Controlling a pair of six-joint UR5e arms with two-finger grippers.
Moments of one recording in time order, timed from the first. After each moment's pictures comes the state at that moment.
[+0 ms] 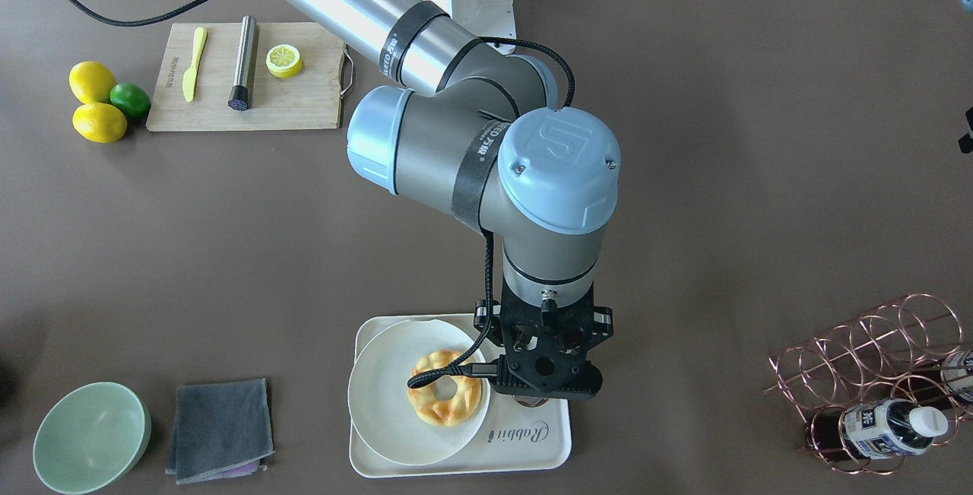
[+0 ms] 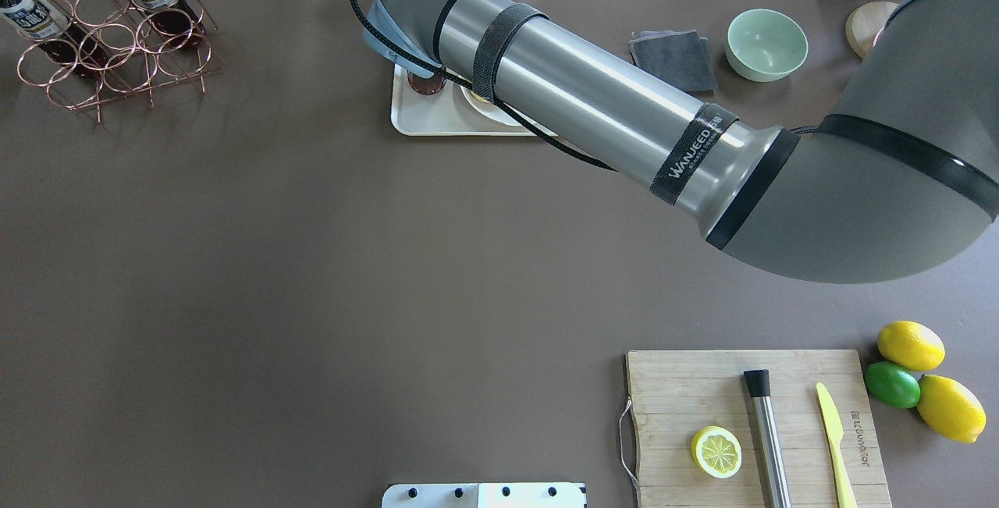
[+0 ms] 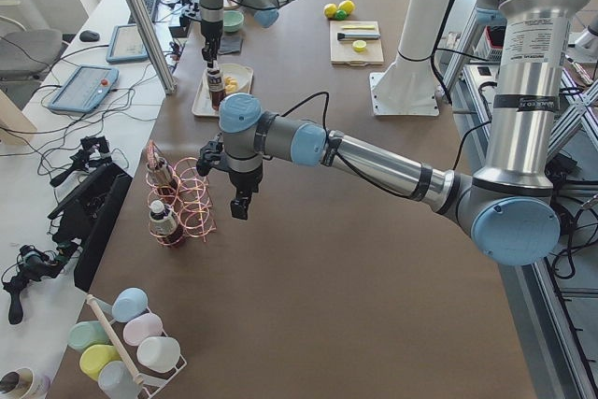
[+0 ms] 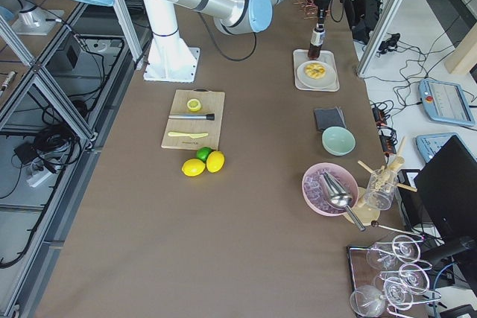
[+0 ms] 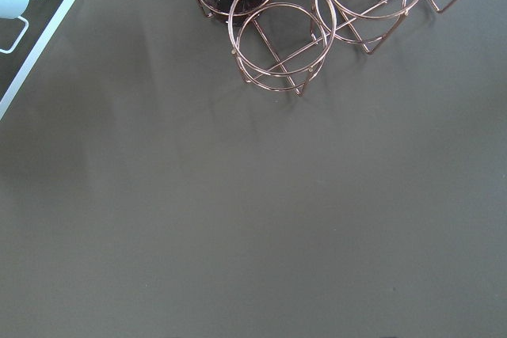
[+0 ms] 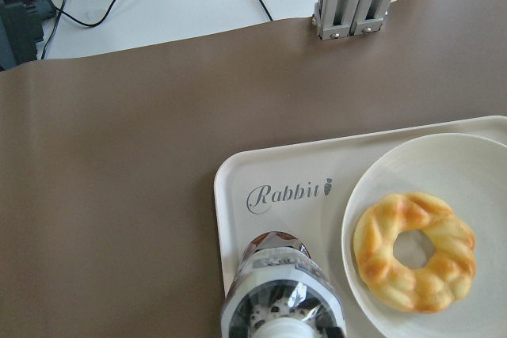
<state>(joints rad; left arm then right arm) -1.45 -1.63 -1.85 -1.47 -2.30 -0.05 0.80 -0.07 0.56 -1.27 1.96 1.17</state>
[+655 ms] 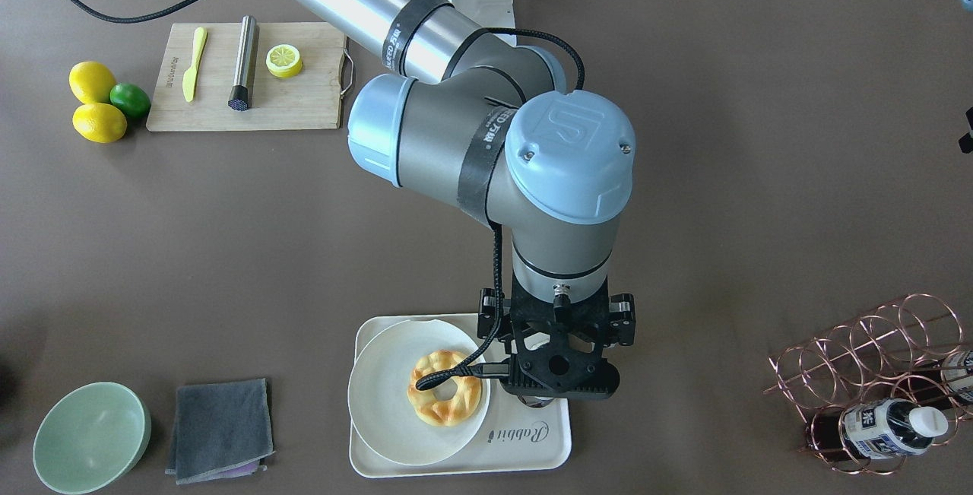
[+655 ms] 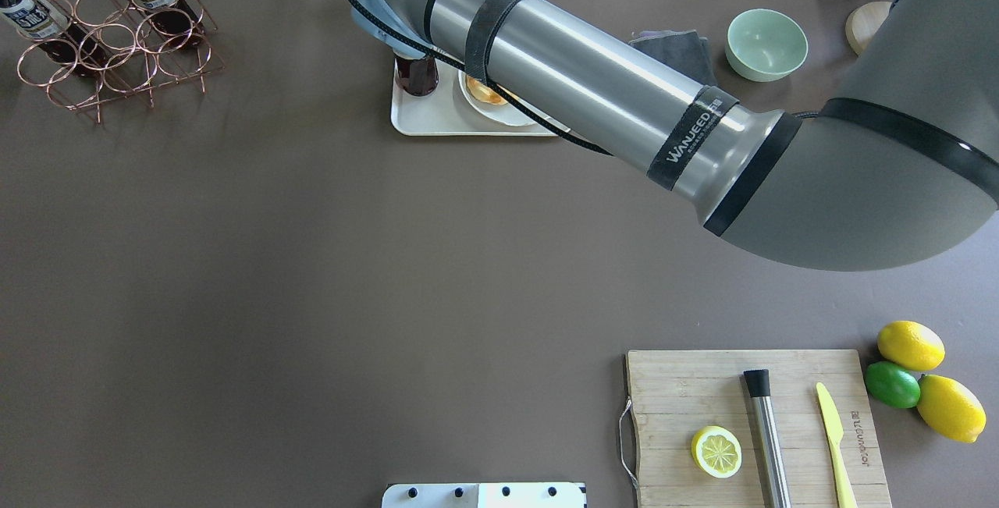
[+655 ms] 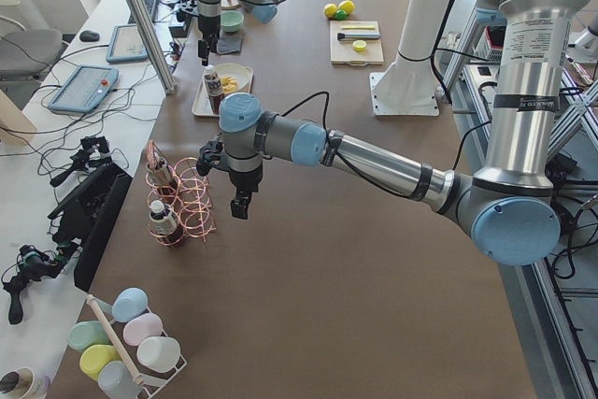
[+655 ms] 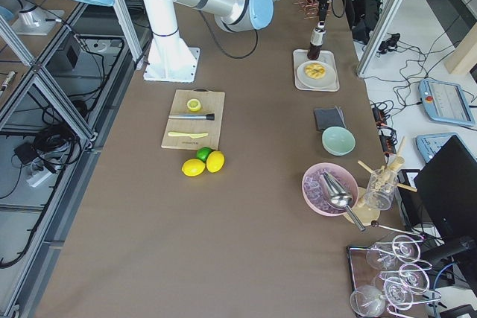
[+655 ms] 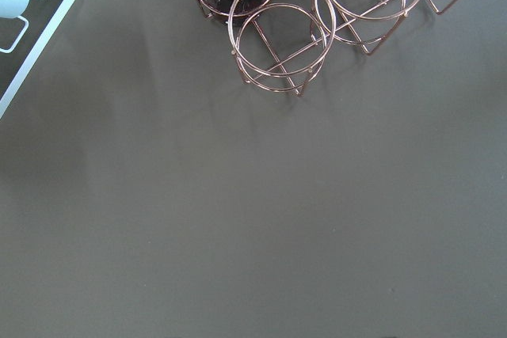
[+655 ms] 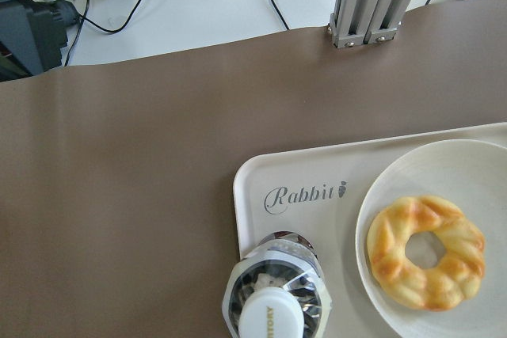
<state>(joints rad) -1.45 -1.63 -1.85 -1.47 -2.30 -0.05 0.81 -0.05 0.56 -1.27 1.99 1.16</state>
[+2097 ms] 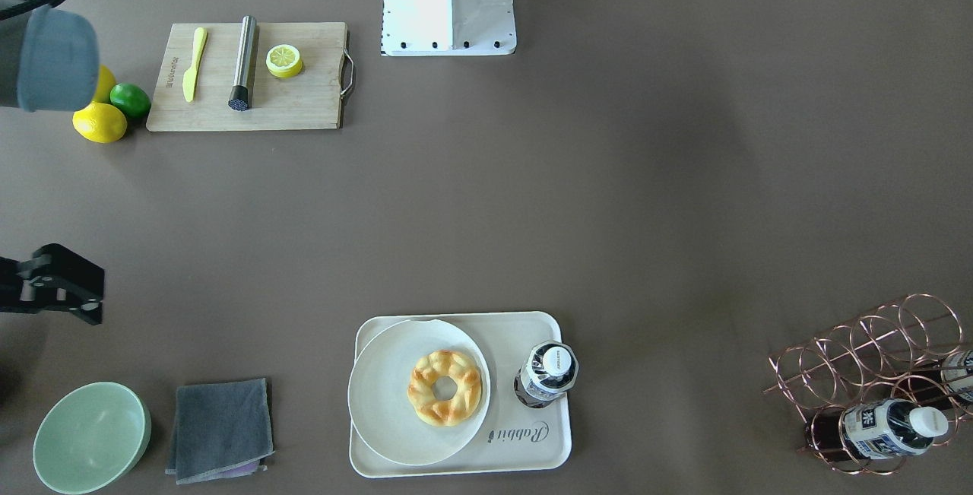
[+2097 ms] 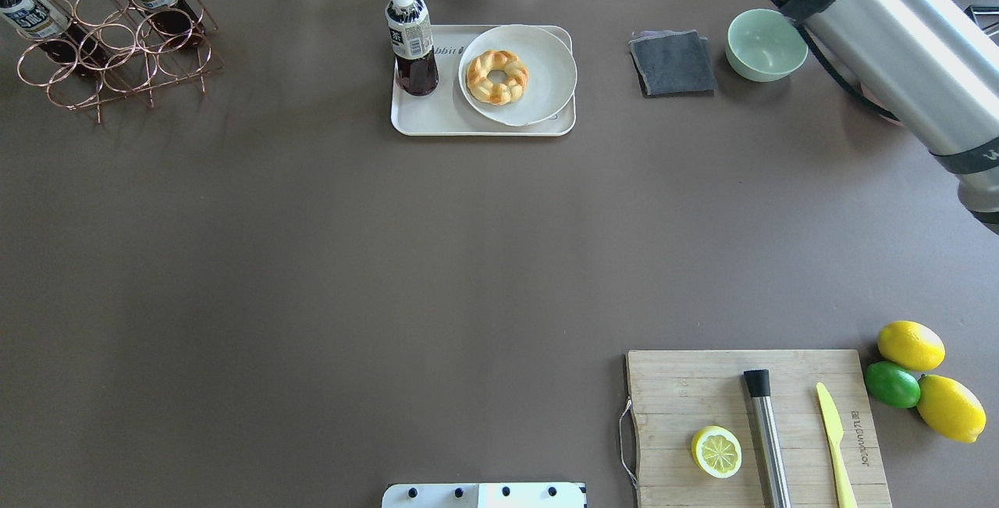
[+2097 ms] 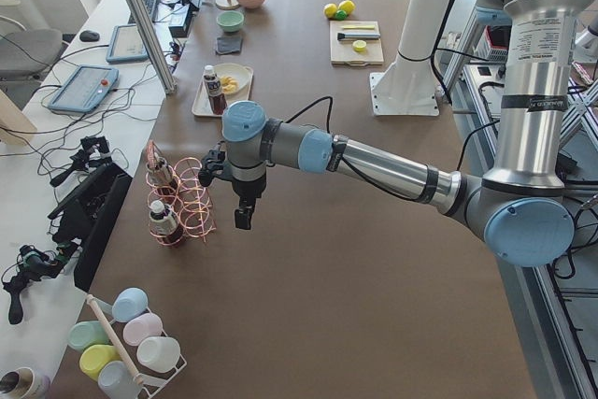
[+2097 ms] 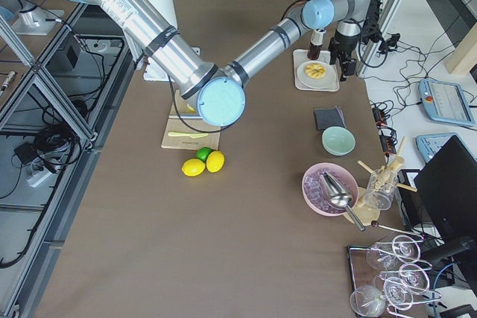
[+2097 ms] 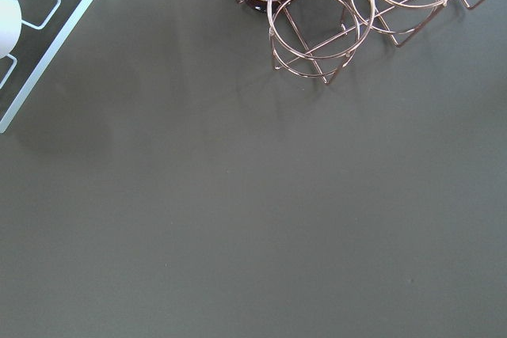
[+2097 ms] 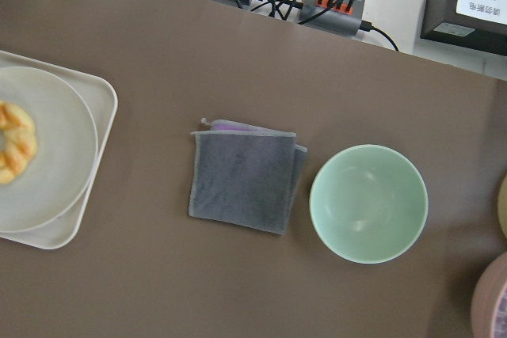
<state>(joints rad) -1.48 -1.60 -1.85 -1.47 -2.30 -0.05 1.24 -0.77 1.47 -1.87 2.23 0.24</state>
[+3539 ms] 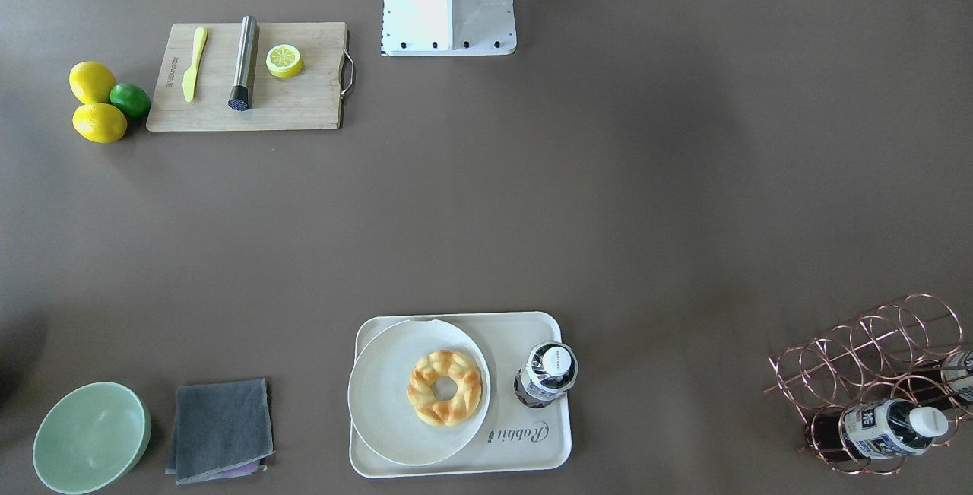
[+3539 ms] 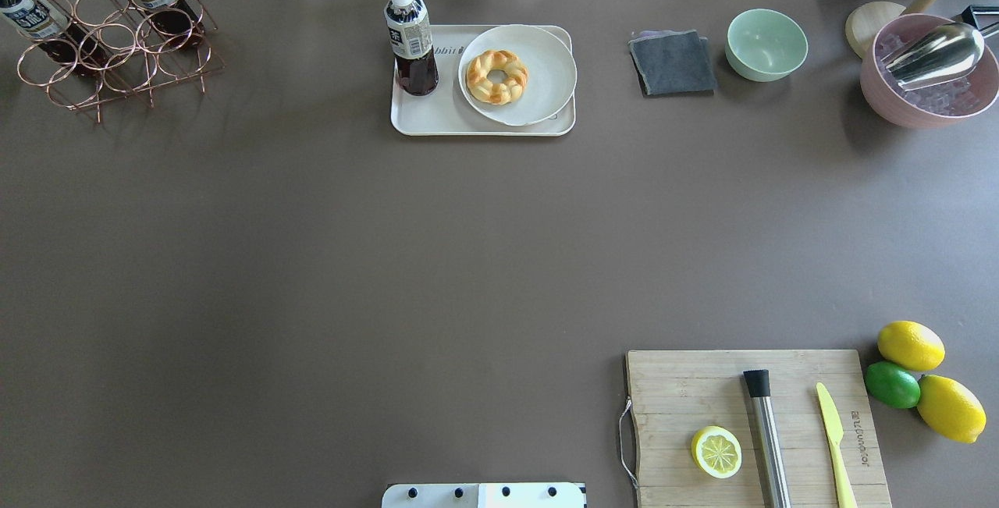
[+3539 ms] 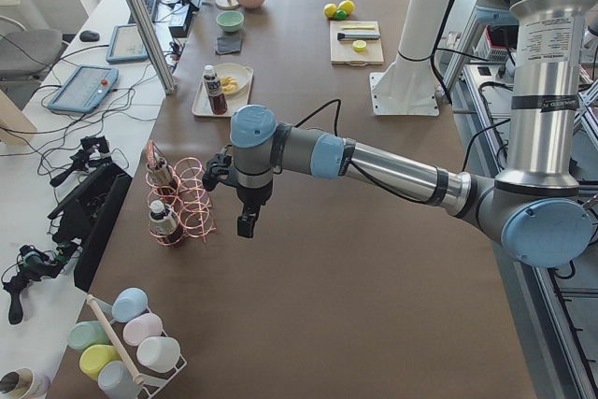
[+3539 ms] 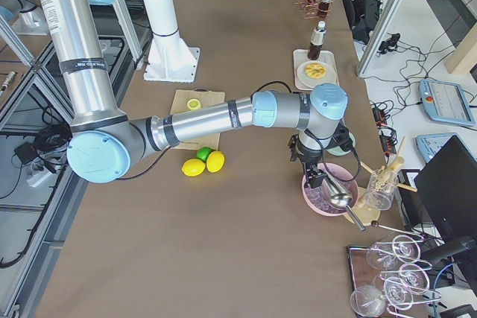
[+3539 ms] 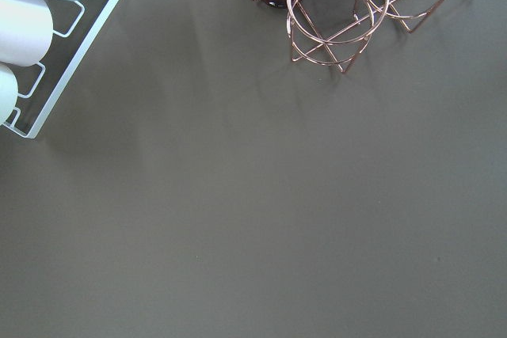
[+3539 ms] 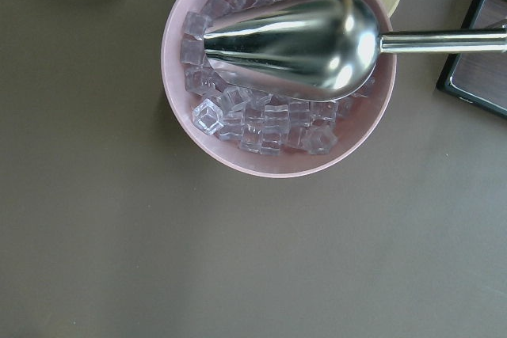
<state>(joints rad) -1.53 -1.56 -1.87 -1.47 -2.29 0.06 1.56 -1.34 1.62 -1.86 2.30 -0.38</state>
